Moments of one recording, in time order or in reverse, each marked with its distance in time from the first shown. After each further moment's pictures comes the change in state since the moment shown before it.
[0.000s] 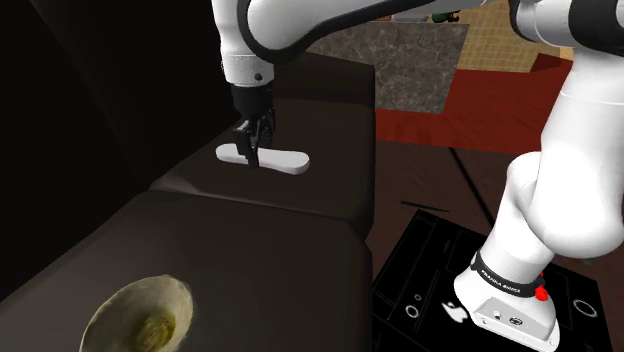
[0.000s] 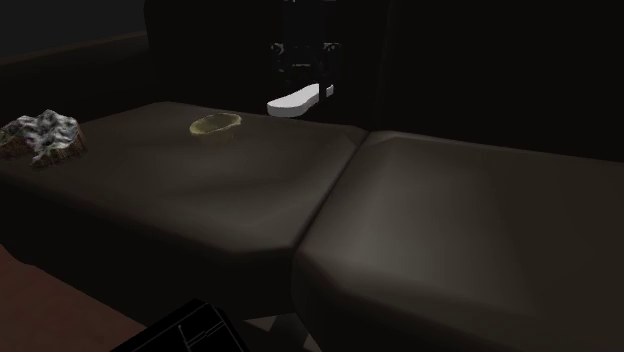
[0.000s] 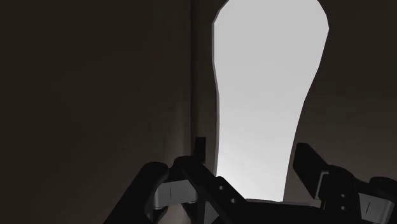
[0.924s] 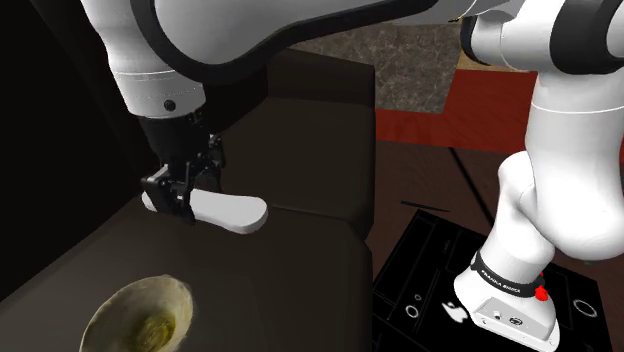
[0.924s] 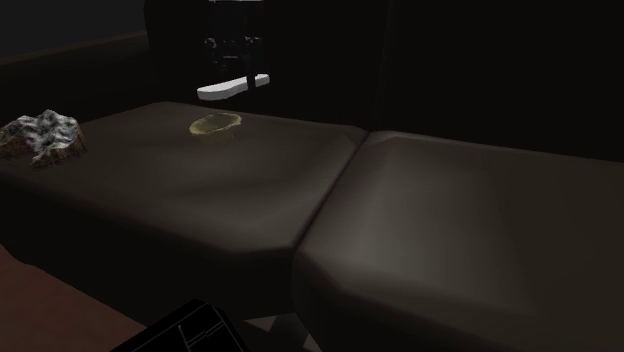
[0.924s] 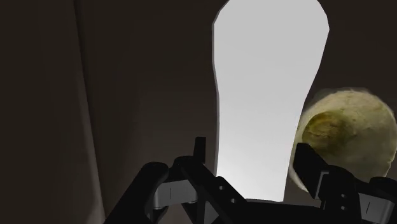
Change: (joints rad) arm 0.204 0.205 0.123 0.281 -0.065 -0.095 0.324
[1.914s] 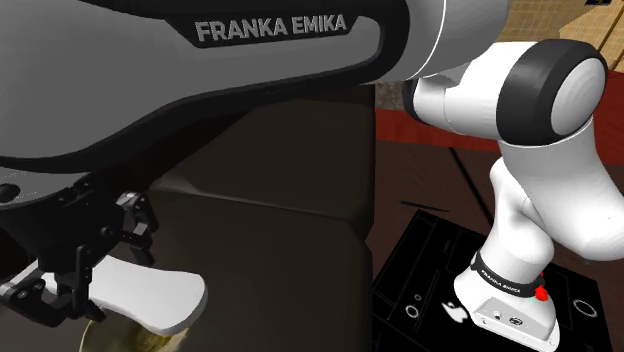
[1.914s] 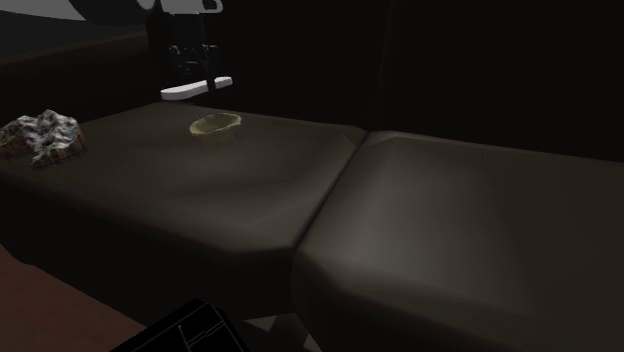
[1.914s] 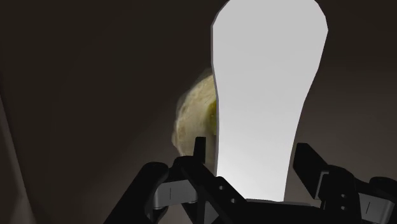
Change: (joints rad) arm 0.231 0.350 0.028 0.480 -0.100 -0.148 0.201
